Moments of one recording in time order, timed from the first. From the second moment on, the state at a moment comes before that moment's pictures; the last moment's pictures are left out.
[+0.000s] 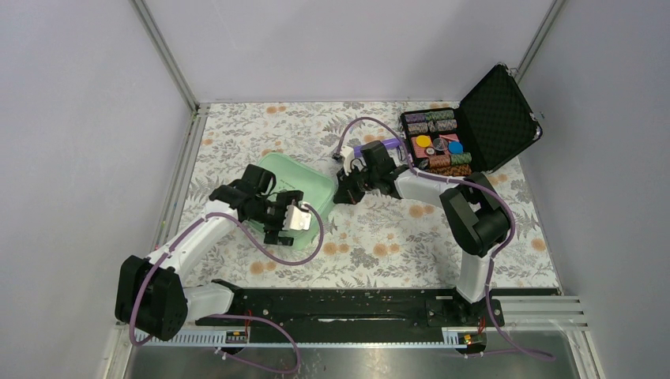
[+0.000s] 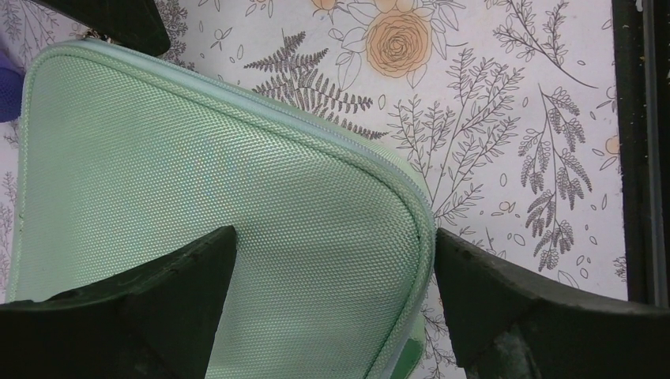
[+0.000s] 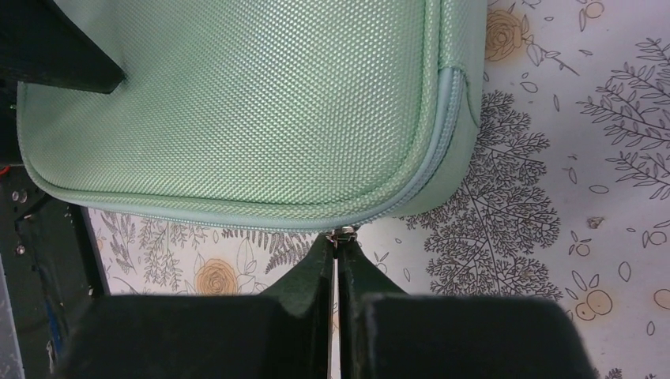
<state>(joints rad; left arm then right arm) -0.37 1.20 0.82 -0.78 0.65 1.33 0.60 1.89 1.14 -0.01 -0.65 -0.04</state>
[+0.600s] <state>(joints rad) -0.37 1.20 0.77 -0.70 0.66 1.39 0.61 1.83 1.21 -0.34 -0.63 -0.13</state>
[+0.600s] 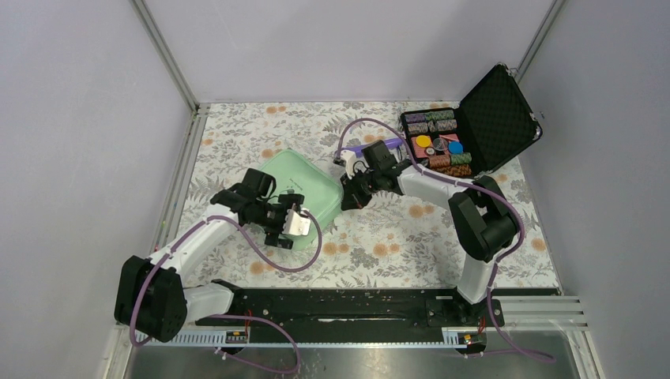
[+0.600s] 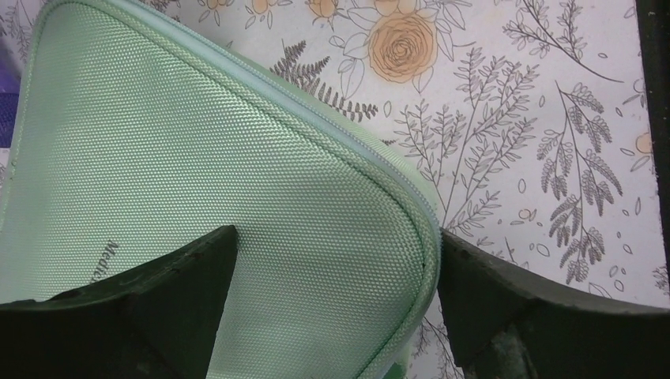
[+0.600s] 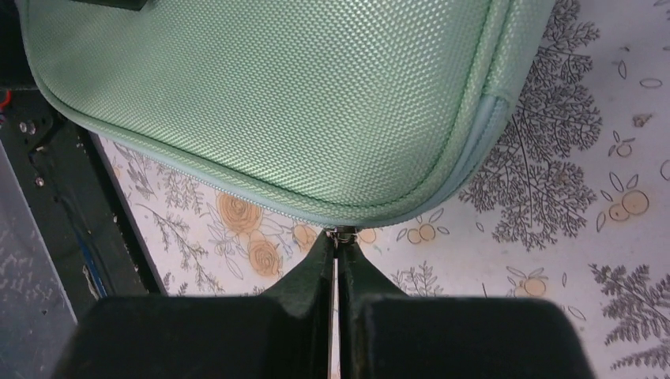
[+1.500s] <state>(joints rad) -0.45 1.23 0.64 0.03 0.60 0.65 0.65 1.99 1.56 -0.67 -0.64 -0.10</state>
